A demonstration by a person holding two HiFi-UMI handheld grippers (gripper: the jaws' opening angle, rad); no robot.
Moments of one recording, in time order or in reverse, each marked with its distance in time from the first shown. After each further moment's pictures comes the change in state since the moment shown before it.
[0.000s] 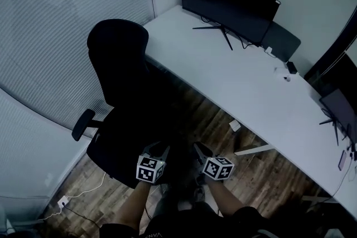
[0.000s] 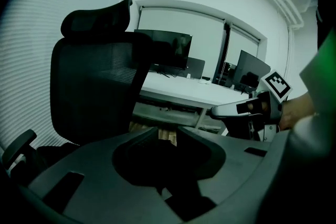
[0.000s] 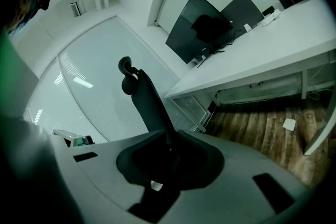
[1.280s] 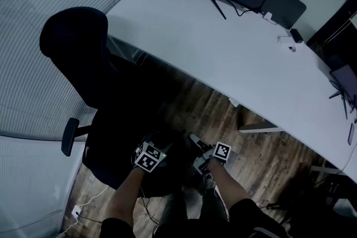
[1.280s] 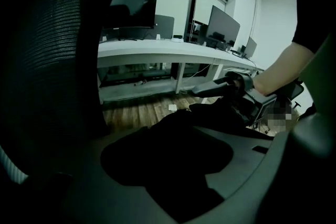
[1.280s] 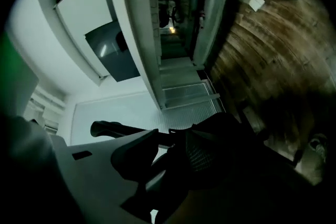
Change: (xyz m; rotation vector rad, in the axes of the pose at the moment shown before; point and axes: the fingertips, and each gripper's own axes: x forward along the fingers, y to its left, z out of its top) left arm 0.136 0.050 -0.072 0.373 0.345 -0.289; right arm 0.110 -0.120 -0.065 0.946 -0.119 0.254
